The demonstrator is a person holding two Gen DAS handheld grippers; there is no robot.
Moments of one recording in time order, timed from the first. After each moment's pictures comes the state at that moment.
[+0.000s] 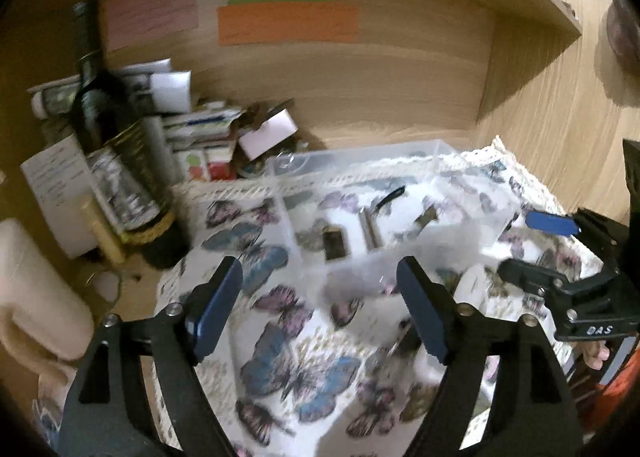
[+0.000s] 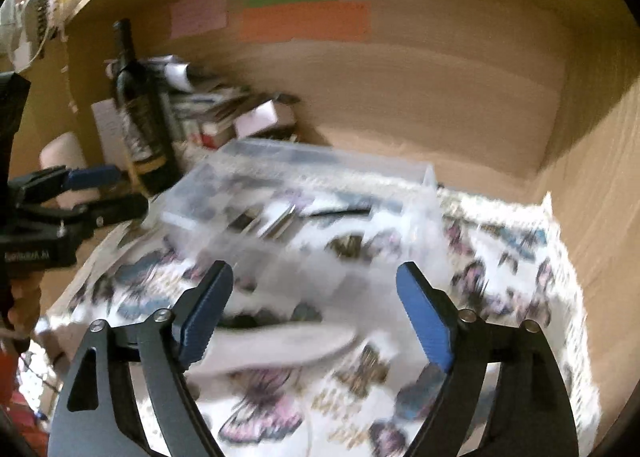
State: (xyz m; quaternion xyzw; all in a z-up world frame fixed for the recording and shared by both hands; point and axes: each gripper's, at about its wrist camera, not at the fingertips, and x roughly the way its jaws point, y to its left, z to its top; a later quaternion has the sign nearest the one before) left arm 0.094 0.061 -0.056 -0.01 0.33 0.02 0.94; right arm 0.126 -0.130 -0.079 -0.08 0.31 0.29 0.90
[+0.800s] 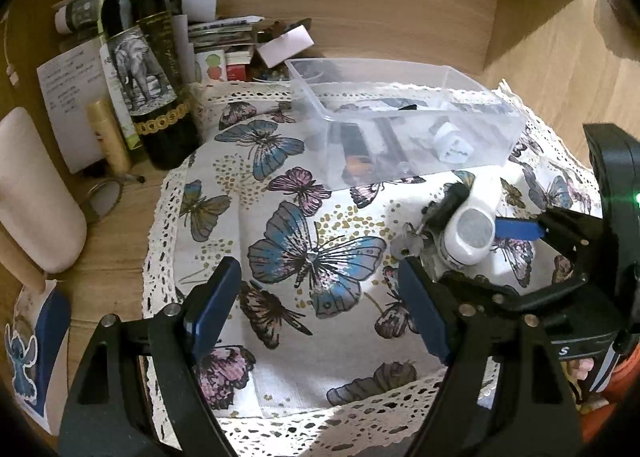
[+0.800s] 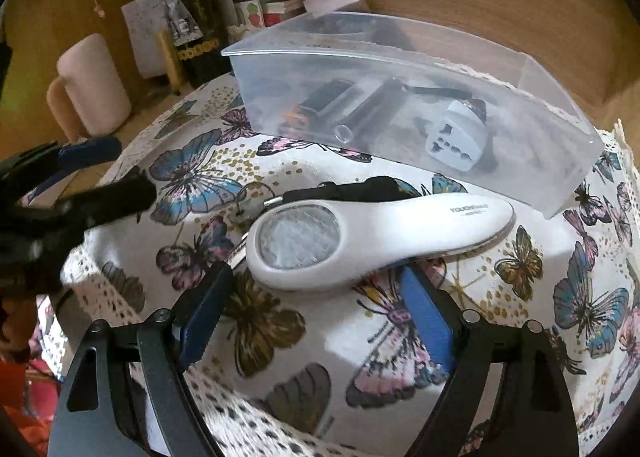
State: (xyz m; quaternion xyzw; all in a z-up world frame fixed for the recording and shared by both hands) left arm 0.049 0.069 -0.117 -0.03 0.39 0.02 0.92; right arm 0.097 -0.066 -0.154 -0.10 0.41 0.31 0.85
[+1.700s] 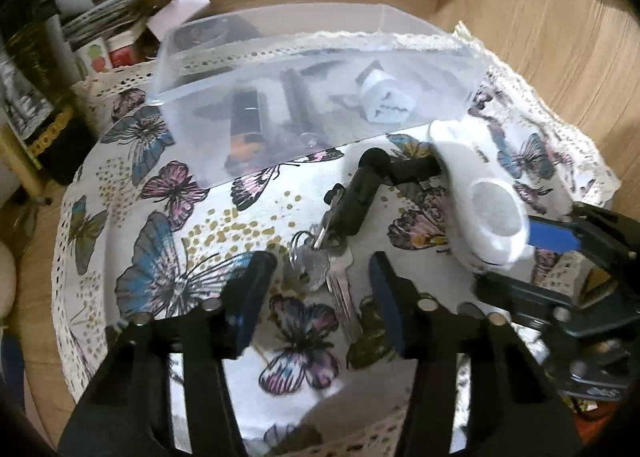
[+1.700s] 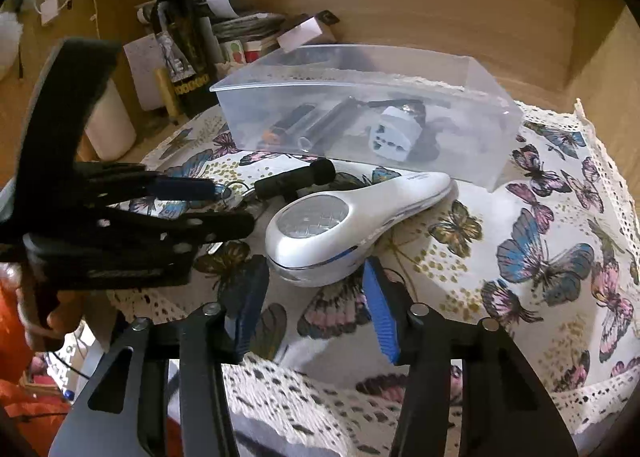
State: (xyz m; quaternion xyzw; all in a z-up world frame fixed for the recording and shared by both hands) left arm 0.108 0.007 -0.141 0.00 0.46 -0.06 0.88; right arm 0.071 -0.126 -0.140 -0.06 0.37 0.32 0.87
